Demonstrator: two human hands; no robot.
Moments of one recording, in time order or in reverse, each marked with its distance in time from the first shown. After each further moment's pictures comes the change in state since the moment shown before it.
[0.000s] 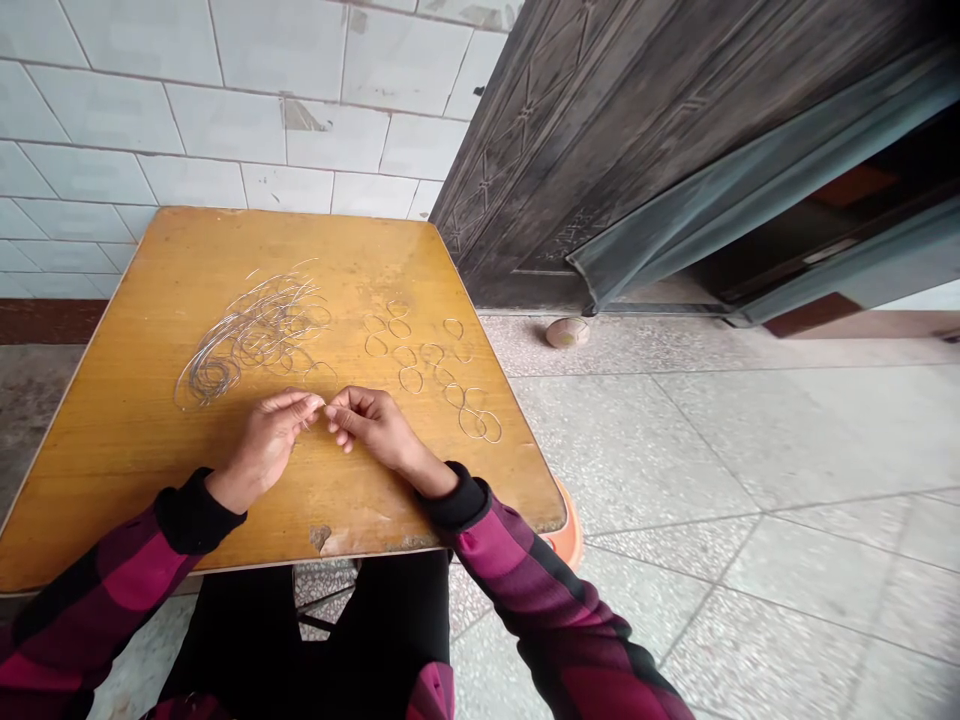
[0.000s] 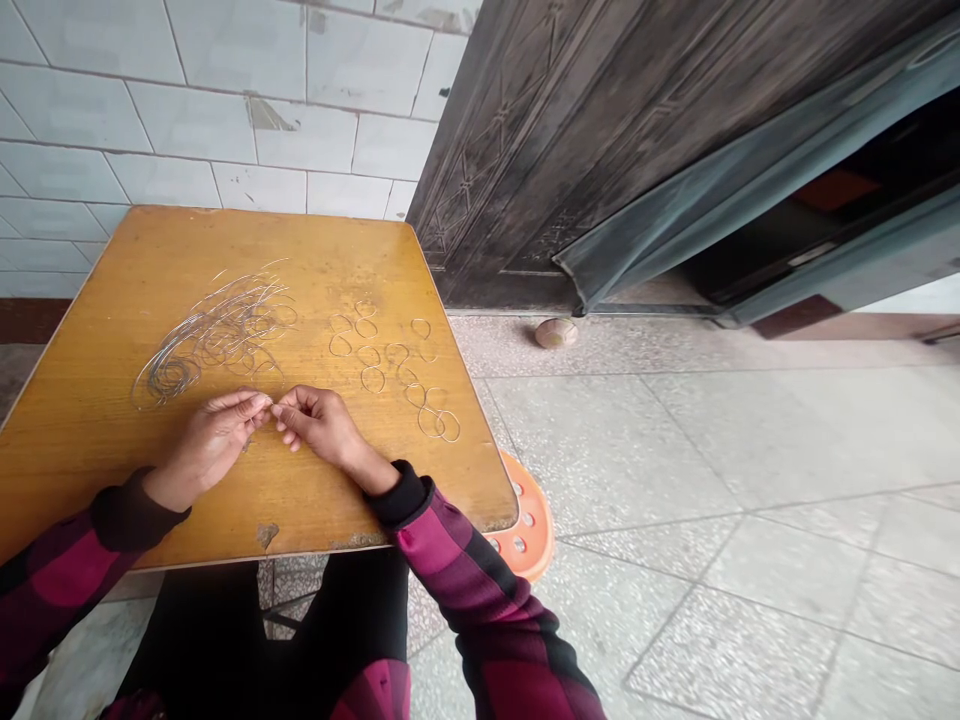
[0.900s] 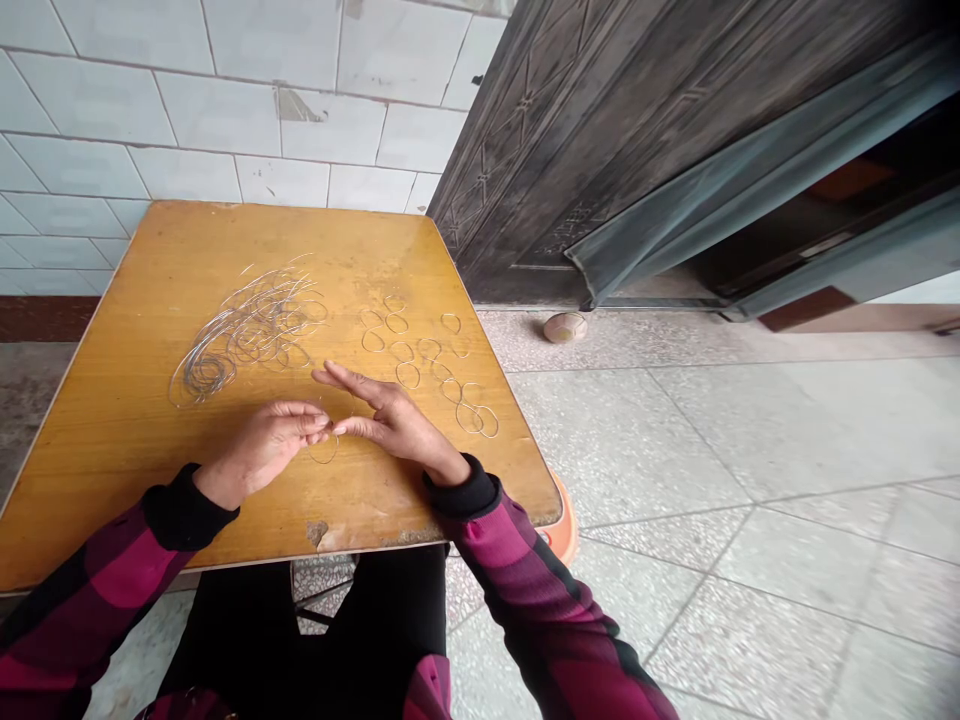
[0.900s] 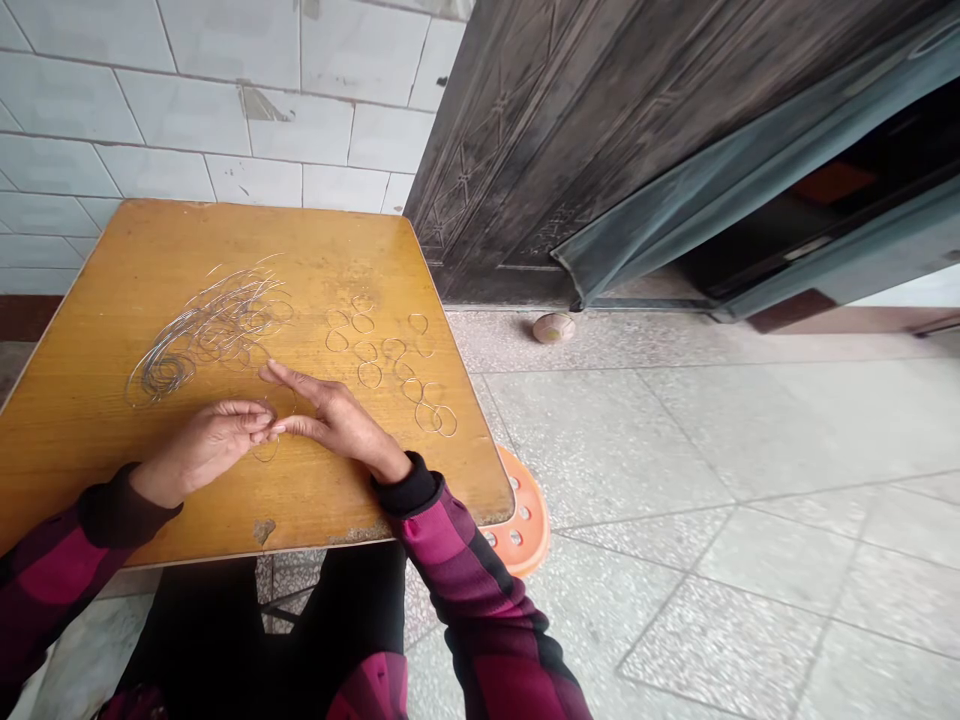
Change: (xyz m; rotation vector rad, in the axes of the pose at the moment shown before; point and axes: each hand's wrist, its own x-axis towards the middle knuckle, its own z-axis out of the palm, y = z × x) left_hand -0.003 0.001 -0.006 -0.006 -0.280 -0.195; right_hand -0.003 -0.016 -0.033 -0.601 -0.194 -0.571
